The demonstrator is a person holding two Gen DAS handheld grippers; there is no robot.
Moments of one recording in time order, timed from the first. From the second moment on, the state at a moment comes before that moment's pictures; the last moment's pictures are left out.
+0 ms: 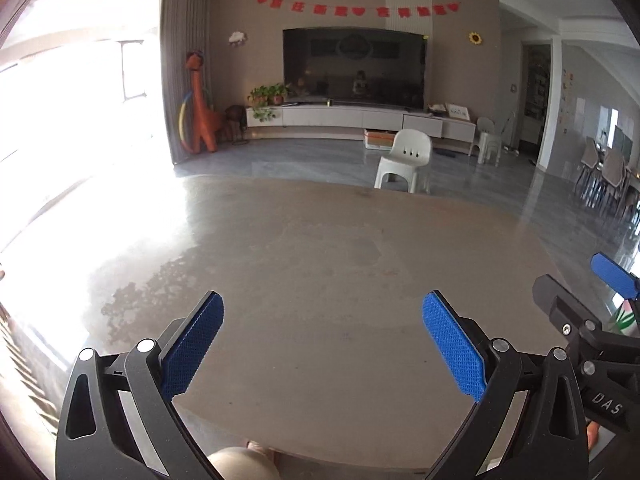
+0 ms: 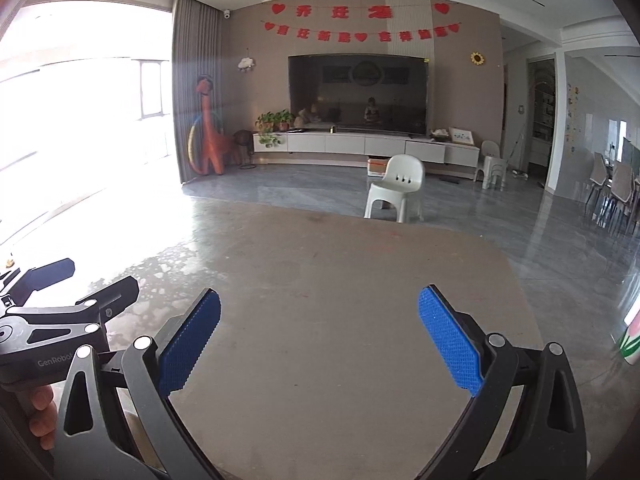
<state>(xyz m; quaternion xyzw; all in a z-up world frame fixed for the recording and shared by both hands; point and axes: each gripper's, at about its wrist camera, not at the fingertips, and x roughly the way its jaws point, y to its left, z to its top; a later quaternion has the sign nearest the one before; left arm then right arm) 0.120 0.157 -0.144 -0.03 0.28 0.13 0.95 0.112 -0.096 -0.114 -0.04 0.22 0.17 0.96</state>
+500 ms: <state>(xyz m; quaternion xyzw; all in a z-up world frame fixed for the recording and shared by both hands) 0.111 0.151 -0.143 -0.03 0.28 0.13 0.95 0.106 -0.069 -0.113 -0.05 0.22 0.17 0.96</state>
